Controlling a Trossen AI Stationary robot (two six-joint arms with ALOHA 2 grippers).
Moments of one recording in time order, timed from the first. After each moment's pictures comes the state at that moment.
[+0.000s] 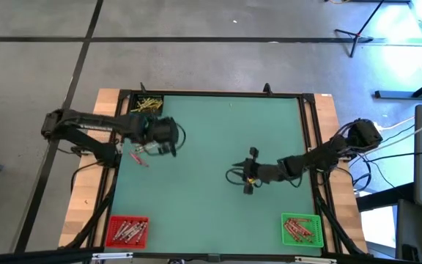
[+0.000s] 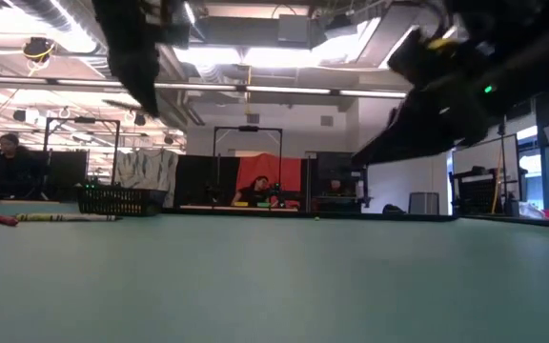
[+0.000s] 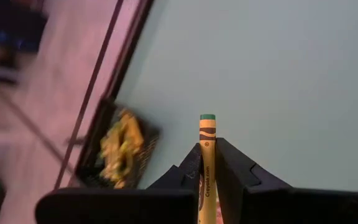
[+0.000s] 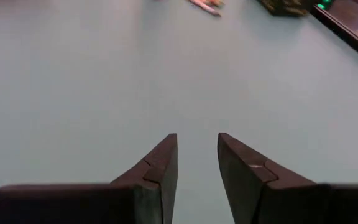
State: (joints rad) left arm 0.05 1.31 1.08 -1.08 -0.61 -0.27; right arm 0.32 1.53 0.52 0.47 0.47 0.12
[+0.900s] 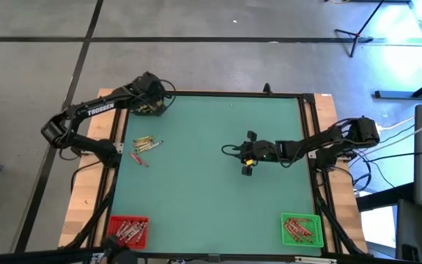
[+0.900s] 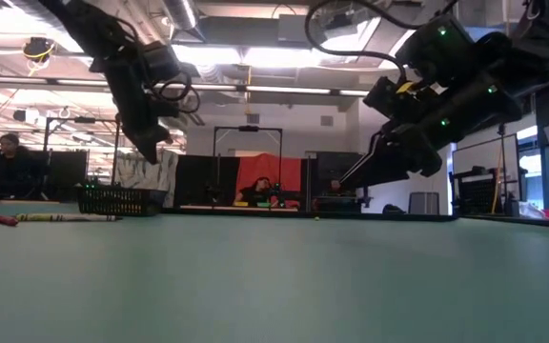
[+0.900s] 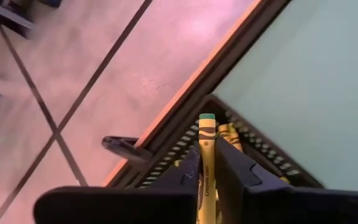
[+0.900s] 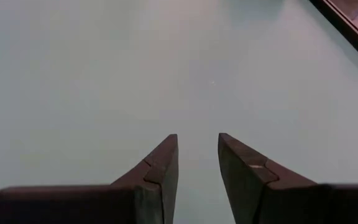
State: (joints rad) left arm 0.86 1.32 0.83 -0.43 -0.35 0.29; right arm 0.02 1.53 0.49 0.47 0.22 -0.07
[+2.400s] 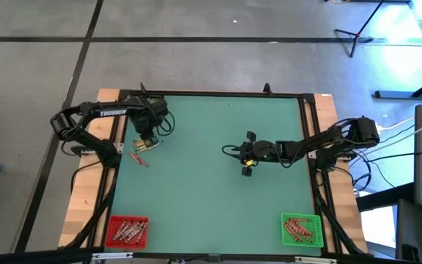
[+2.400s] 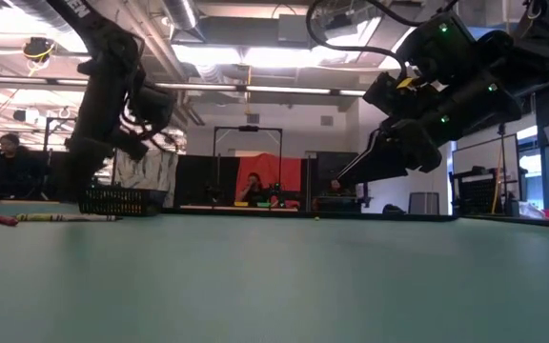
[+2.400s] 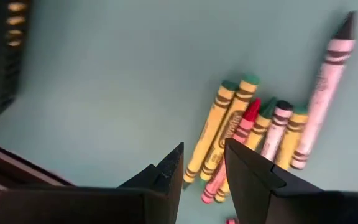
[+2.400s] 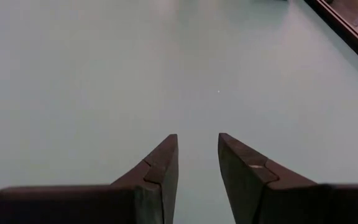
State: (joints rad) left arm 0.66 1.45 0.77 -1.01 -0.14 0.04; right arm 0.03 1.53 0.49 0.50 0.21 -0.07
